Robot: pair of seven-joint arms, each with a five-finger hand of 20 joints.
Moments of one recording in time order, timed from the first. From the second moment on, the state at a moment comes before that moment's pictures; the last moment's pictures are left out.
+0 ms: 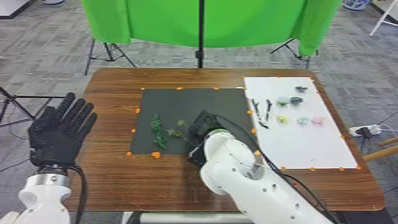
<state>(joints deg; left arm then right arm) 126.3 -63.6 -100.2 -126.4 14.6 12.8 15.3 -72.6 -73.1 40.7 -103.5 -111.9 3.2 57.8</state>
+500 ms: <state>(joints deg) 125.2 -63.6 -99.6 -125.7 13.5 12.7 15.0 -73.6 -73.1 41.8 -104.7 -108.5 4.2 58.6</state>
